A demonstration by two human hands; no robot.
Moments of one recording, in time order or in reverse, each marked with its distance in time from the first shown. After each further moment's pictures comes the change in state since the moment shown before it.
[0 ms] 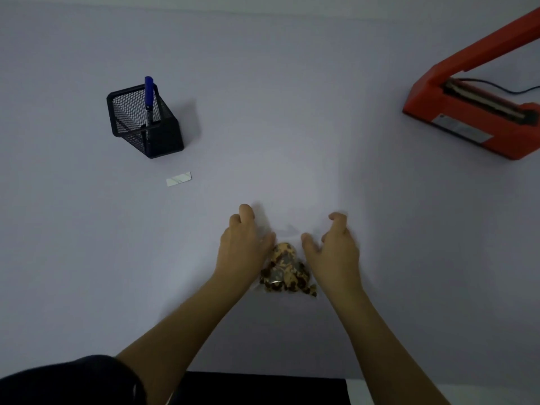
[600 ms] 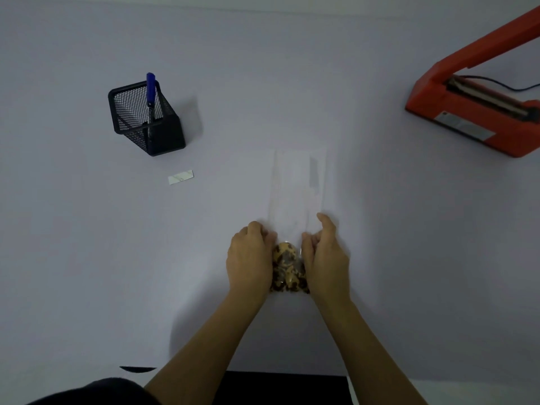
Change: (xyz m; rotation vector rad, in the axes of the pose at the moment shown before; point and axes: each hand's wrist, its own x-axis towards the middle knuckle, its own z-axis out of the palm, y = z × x) left_hand -0.018 0.003 0.016 -0.064 0.085 -0.134; right_hand -0.017 -0.002 0.019 0.113 0.052 -0.107
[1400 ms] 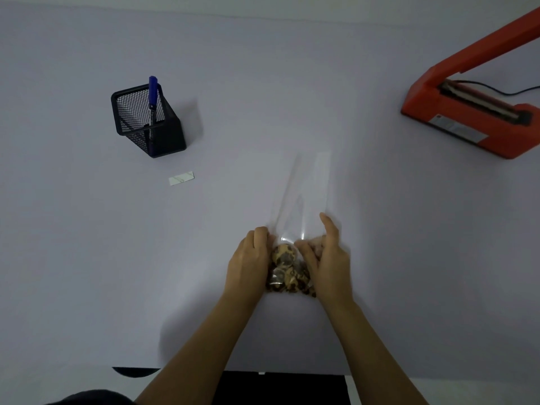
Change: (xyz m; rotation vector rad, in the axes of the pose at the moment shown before) left_hand -0.003 -0.032 0.021 0.011 0.173 0.447; right_hand -0.005 0.010 -0.006 0.184 -0.031 -0.018
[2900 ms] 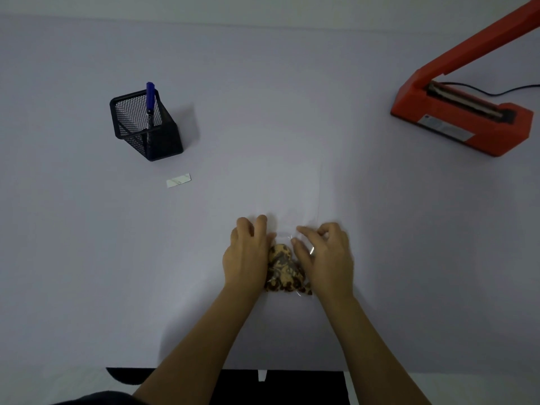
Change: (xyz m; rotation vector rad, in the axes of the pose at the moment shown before) left_hand 0.011 0.014 -0.007 0.261 -0.058 -0.063; right_hand 0.005 0.015 0.001 -0.436 0.134 -0.195
